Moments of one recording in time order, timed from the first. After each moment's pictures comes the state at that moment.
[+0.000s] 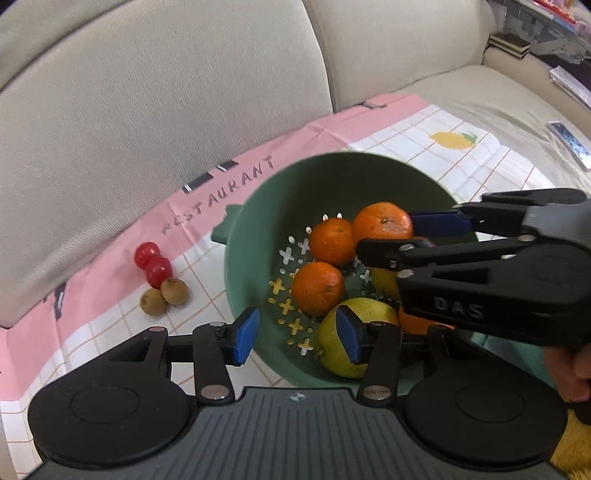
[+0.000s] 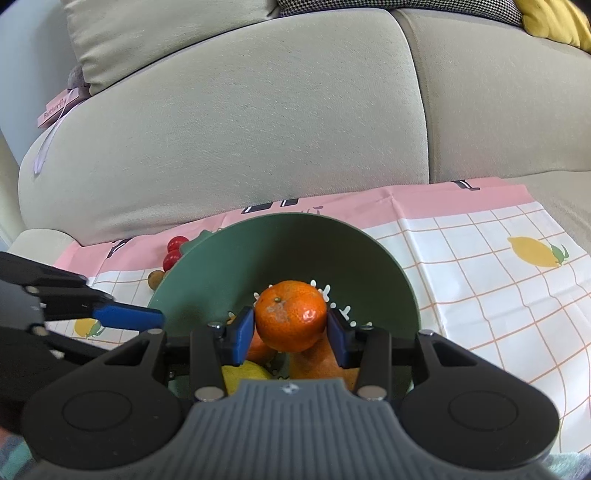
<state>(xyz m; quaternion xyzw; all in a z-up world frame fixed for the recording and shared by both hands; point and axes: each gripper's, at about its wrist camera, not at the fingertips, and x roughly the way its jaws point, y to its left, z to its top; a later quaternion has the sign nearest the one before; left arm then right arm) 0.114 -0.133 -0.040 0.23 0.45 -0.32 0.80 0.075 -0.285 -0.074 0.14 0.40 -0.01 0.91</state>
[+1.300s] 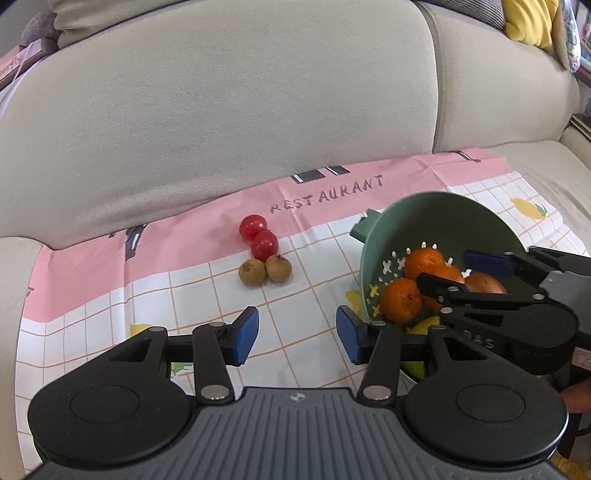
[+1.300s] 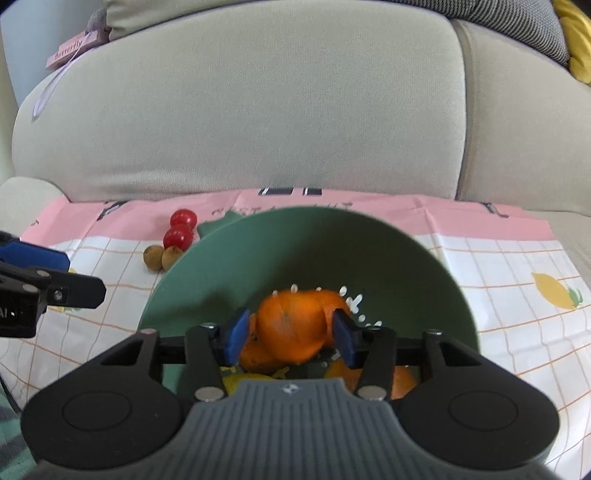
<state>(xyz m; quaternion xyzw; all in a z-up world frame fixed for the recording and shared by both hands) 0.144 -0.056 -0.019 0.12 0.47 -0.21 0.85 0.105 -0.250 -0.081 0.05 0.42 -0.01 0.91</state>
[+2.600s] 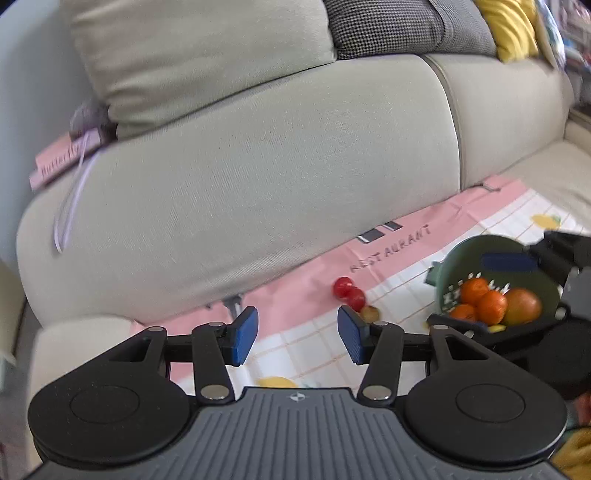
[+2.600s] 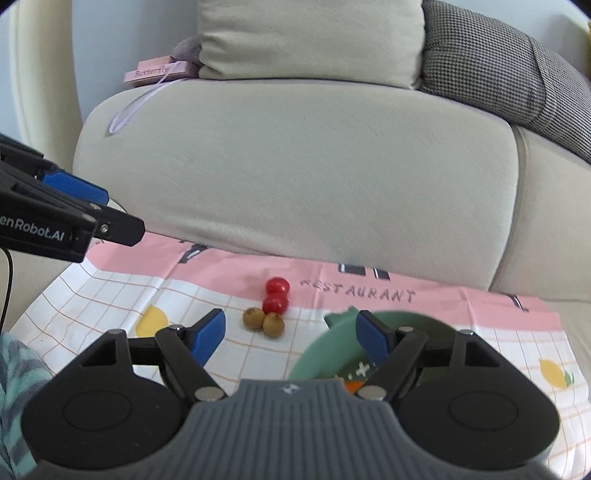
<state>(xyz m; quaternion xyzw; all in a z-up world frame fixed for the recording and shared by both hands) 0.151 0.007 0.069 0.22 0.38 -0.20 0.88 0.107 -0.166 0.005 0.00 0.36 0.06 0.93</state>
